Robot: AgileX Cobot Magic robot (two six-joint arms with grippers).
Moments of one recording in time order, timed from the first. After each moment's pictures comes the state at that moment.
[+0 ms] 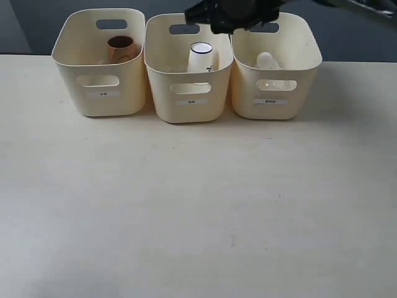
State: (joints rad) left arm -0.04 0.00 0.00 0.05 0.23 0.12; right arm 0.67 2.07 -1.98 -0.72 1.19 0.76
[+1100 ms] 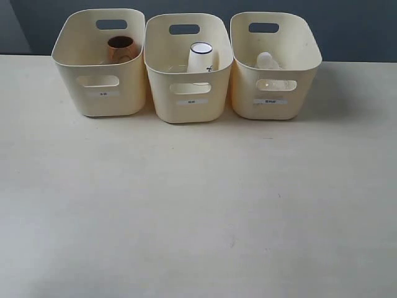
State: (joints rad) left arm -0.04 0.00 0.00 0.05 0.23 0.12; right arm 0.68 0.88 -1.03 -0.73 1.22 0.80
